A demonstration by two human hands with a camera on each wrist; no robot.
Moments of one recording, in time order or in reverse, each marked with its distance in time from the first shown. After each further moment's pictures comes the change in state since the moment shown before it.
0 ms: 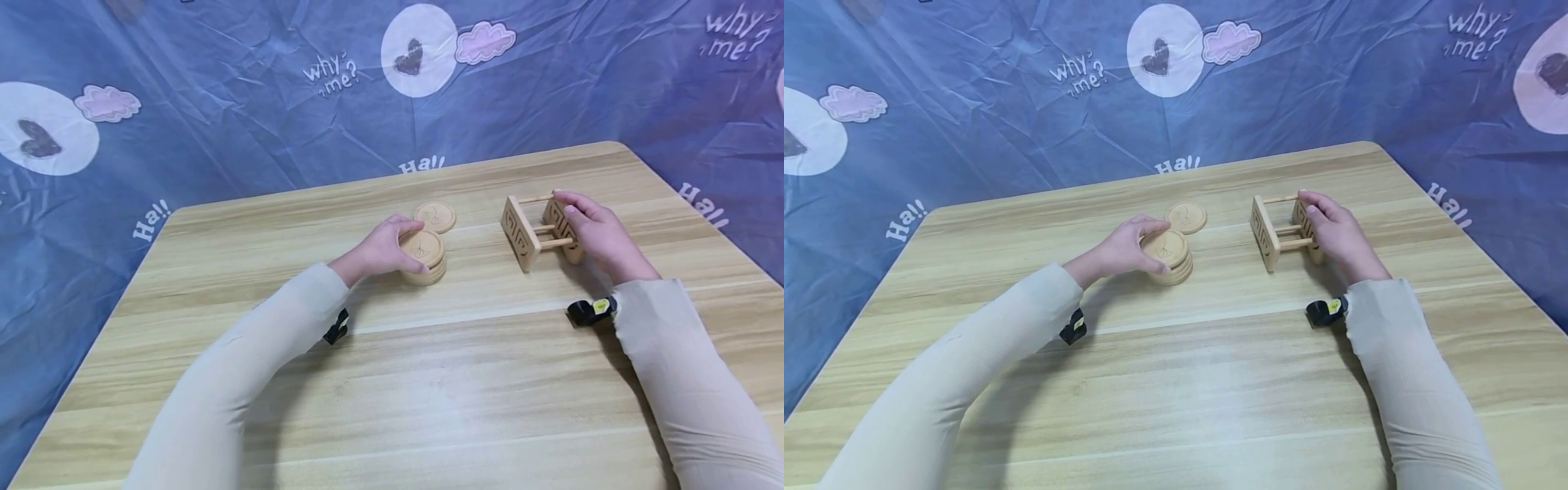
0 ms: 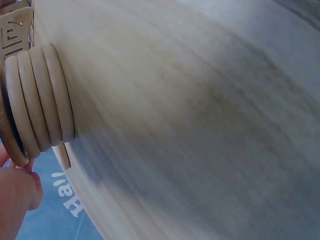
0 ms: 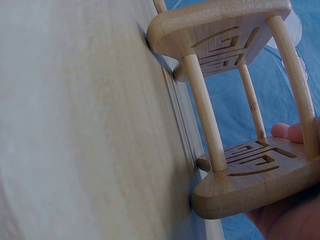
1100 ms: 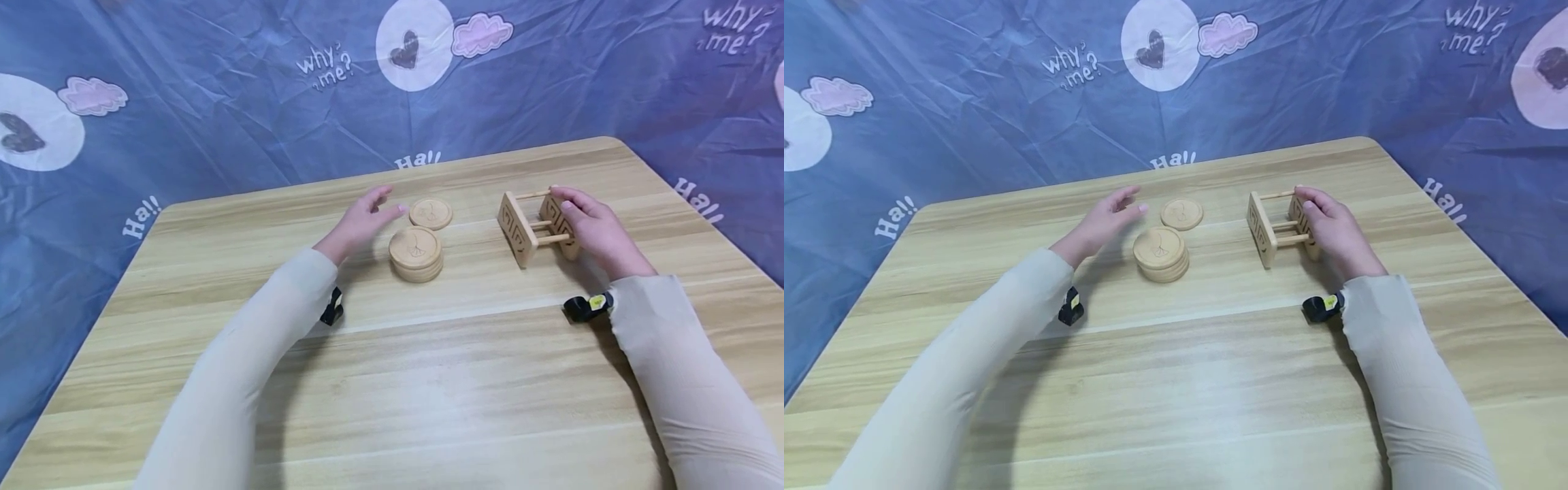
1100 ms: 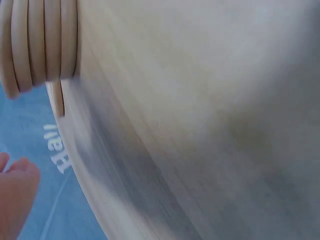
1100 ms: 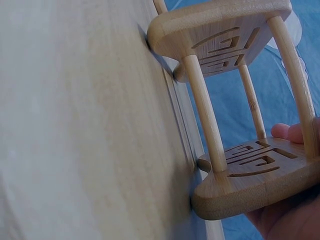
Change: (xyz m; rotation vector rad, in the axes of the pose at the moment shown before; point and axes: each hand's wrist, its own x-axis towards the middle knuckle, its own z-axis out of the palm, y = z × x) left_hand 0.015 -0.018 -0.027 -0.219 0.149 -0.148; right_hand 0.001 0.000 0.000 0.003 0.010 0.005
